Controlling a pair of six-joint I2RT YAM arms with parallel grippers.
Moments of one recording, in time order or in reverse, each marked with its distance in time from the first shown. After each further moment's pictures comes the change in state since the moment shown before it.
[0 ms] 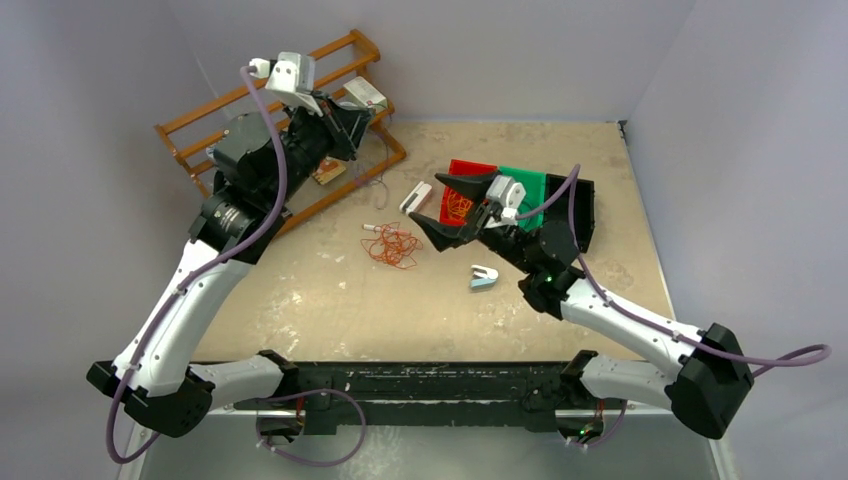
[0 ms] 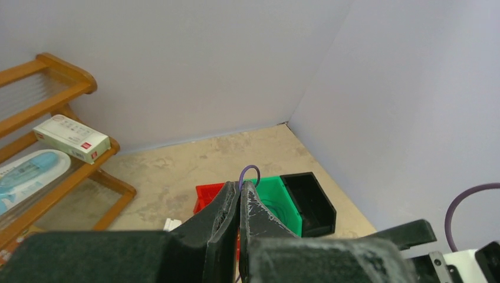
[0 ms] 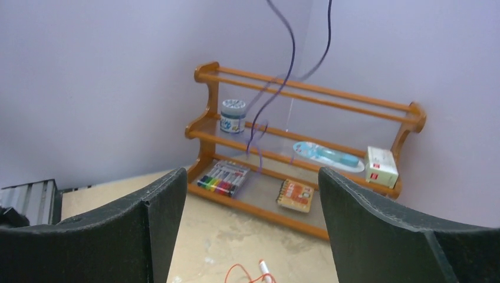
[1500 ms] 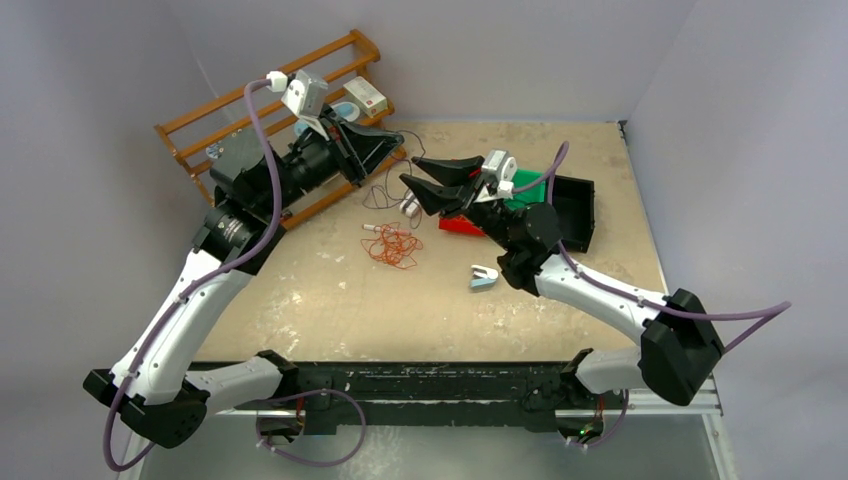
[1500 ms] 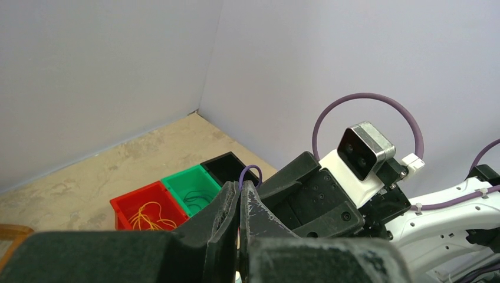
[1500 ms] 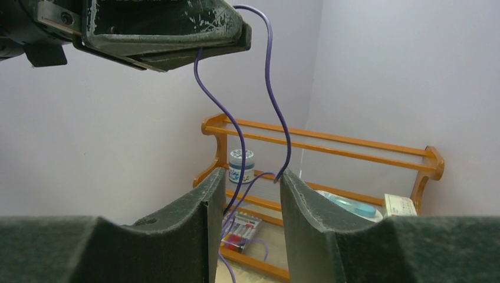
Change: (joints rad) left arm 0.000 -0.060 -0.133 0.169 0.393 -0.069; right arm -0.028 0.211 0.161 0.221 -0.025 0.121
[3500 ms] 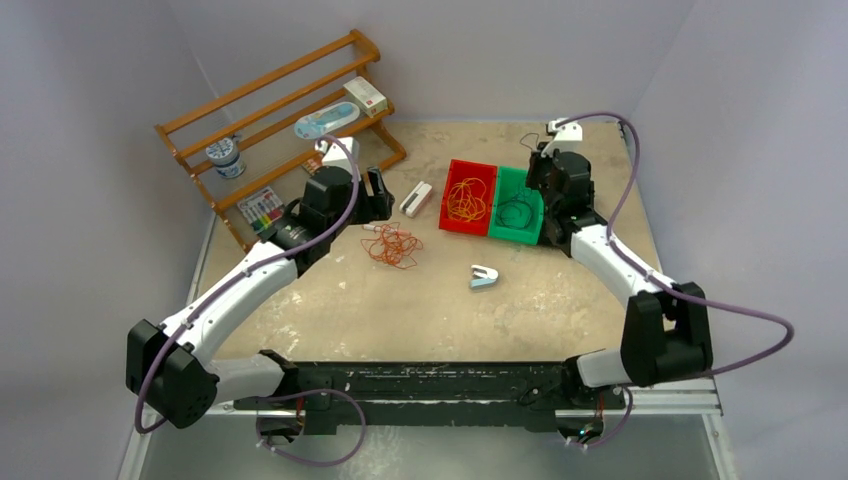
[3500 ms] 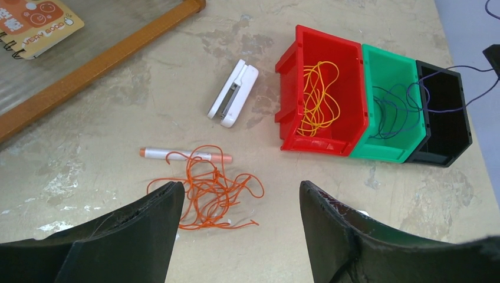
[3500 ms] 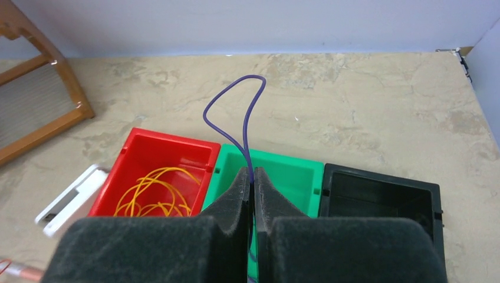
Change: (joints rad) left arm 0.000 0.103 -0.411 -0.134 -0.554 -0.100; right arm -0.524 0.059 0.042 -0.752 0.471 -0.031
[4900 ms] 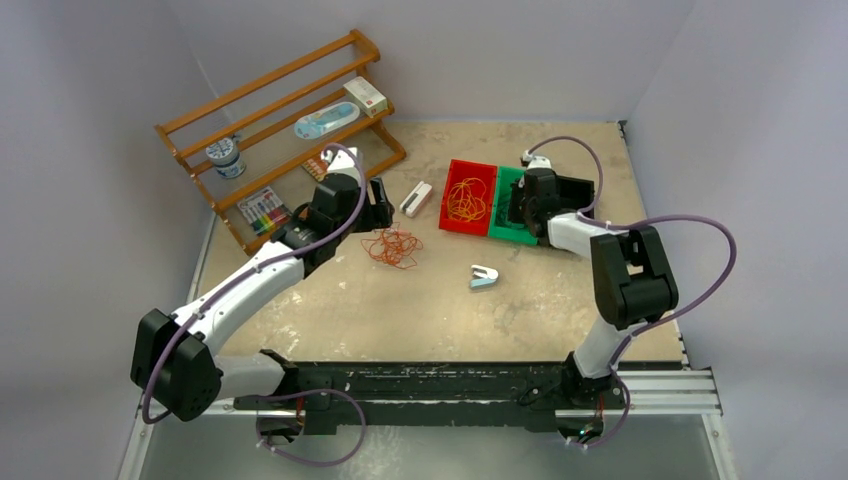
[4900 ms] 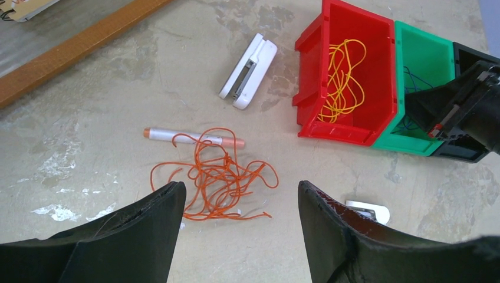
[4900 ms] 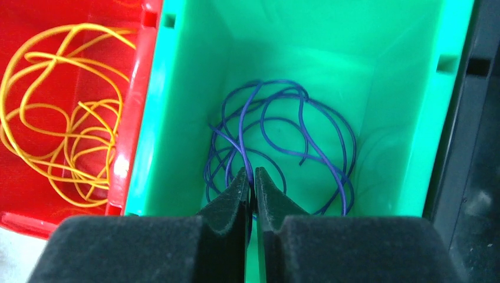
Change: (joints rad) left arm 0.000 0.036 -0.060 0.025 -0.006 -0.027; right arm -0.012 0.346 0.008 -0.145 -0.109 0.157
